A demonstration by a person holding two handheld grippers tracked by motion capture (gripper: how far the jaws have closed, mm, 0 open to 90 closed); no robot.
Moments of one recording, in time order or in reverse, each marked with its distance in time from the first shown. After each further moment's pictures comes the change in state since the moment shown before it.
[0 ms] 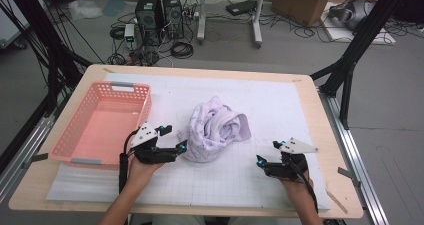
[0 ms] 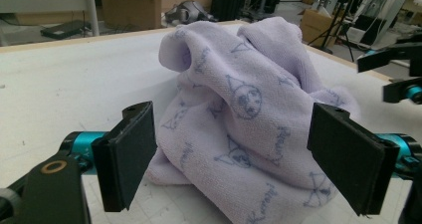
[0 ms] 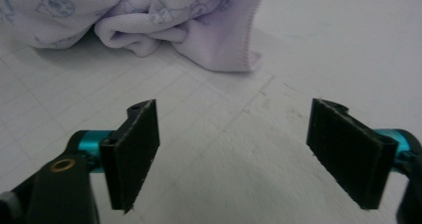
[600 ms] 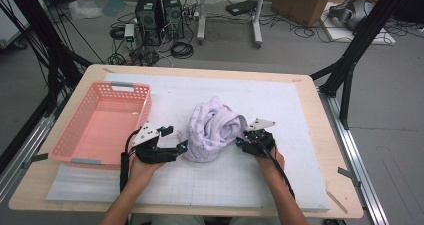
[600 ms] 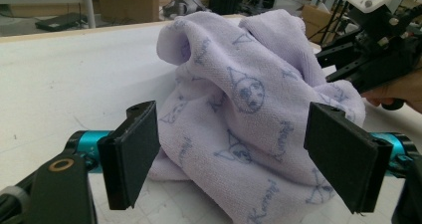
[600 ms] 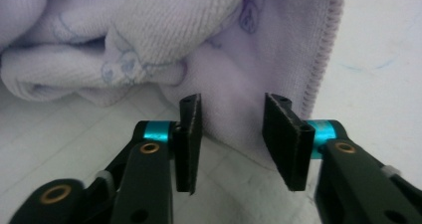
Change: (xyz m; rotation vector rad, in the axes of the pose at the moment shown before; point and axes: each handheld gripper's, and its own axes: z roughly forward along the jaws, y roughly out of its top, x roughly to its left) left arm 0.001 -0.002 0.003 0.023 -0.006 0.000; right arm 0.006 0.040 0.088 0.162 -0.005 -0.043
